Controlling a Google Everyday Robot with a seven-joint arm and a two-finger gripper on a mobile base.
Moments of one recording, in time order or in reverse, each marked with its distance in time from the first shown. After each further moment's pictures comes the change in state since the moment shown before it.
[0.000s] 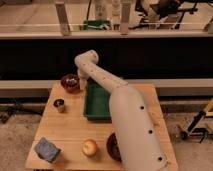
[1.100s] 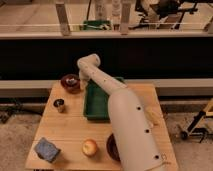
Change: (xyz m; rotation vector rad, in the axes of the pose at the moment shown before) arm 0.007 0.002 0.026 -0.006 -0.041 0.005
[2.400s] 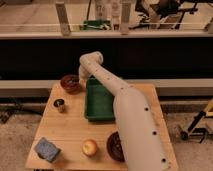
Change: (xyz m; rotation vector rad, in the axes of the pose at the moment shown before) arm -0.011 -0.016 -0.034 0.051 -0.097 -0.056
